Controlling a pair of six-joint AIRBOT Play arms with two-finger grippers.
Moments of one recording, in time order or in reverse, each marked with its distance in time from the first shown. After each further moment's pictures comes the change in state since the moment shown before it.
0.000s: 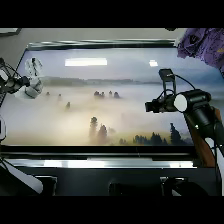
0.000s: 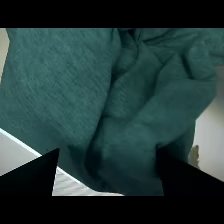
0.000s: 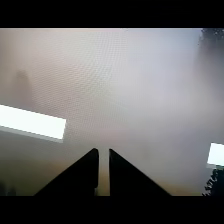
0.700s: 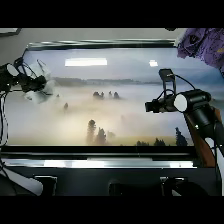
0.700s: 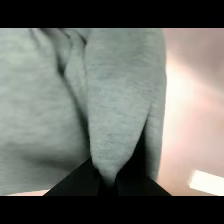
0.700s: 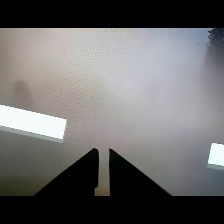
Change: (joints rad) left arm -0.169 0.182 -0.157 -0.267 -0.183 0.069; right arm 0.000 0.000 0.000 0.003 0.000 0.000
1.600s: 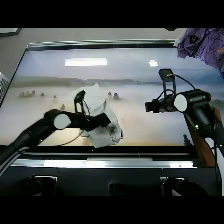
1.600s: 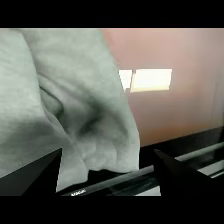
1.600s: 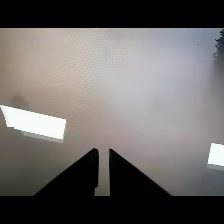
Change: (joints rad) left arm -0.781 0.613 -0.791 -0.275 0.352 -0.373; right arm 0.000 0.000 0.000 0.001 -0.001 0.000
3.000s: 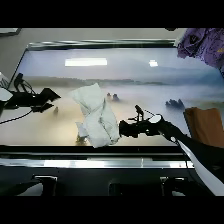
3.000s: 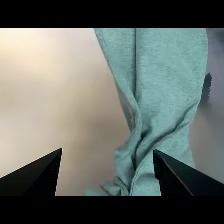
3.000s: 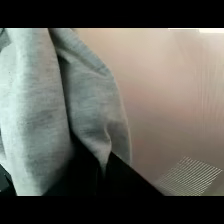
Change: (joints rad) left arm 0.712 -0.043 0.104 -0.077 -0.197 0.307; right arm 0.086 -0.319 -0.366 1.159 -0.231 -0.391
